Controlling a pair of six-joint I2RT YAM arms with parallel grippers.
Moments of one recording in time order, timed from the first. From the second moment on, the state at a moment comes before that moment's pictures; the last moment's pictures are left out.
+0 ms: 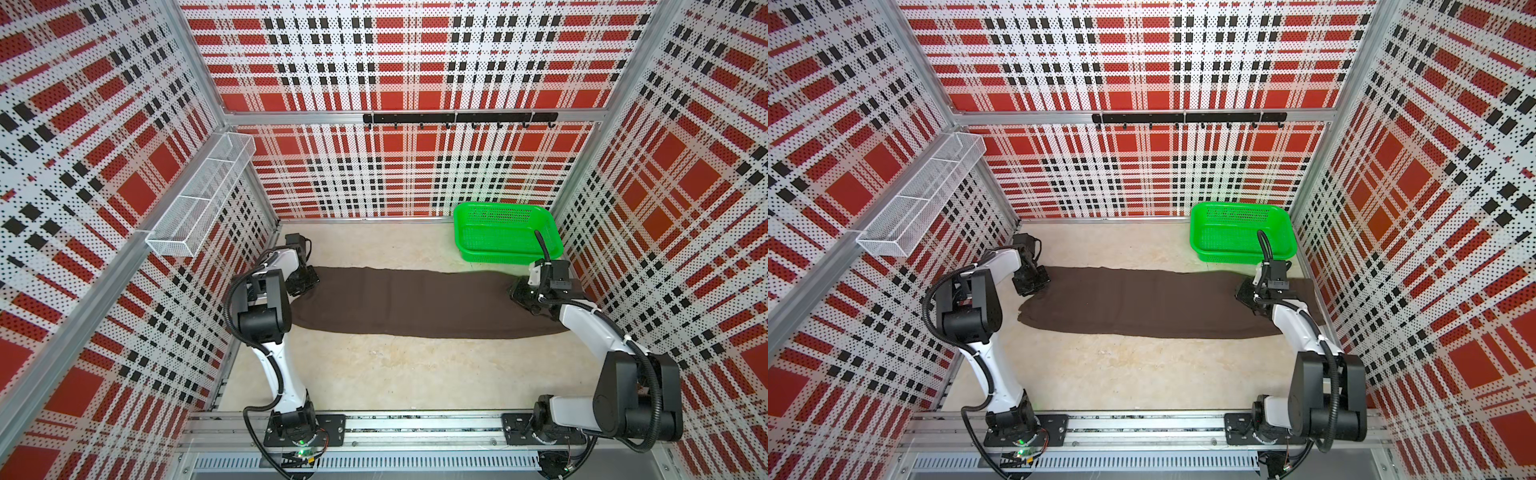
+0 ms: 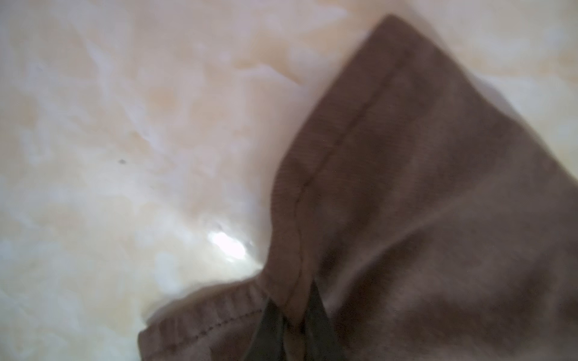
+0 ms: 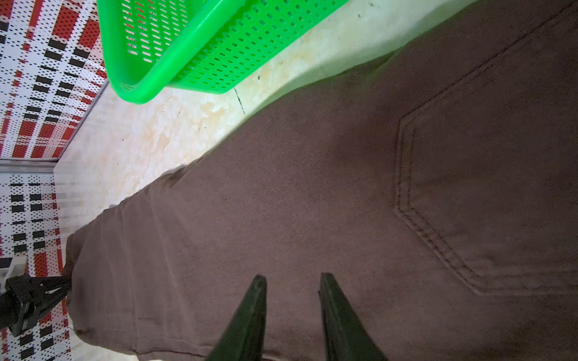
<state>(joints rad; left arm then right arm) 0.14 2.01 1.45 -0.79 -0.08 -0.41 -0.07 1.34 0.80 -0.36 -0.30 0.51</state>
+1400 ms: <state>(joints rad) -0.13 1.71 1.37 -0.87 -0.04 -0.50 -0.01 1.37 0.71 -0.37 -0.23 0.54</state>
